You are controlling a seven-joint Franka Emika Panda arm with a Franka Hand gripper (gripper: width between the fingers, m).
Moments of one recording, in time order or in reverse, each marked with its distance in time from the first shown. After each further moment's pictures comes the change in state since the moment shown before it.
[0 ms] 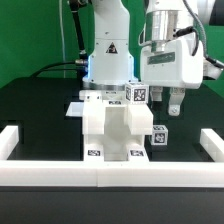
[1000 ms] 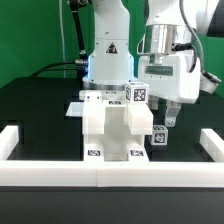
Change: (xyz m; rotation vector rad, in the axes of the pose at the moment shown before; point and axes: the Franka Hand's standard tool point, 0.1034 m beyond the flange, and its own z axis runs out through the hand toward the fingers) arm -0.001 0.017 0.020 -0.044 0.023 -0.026
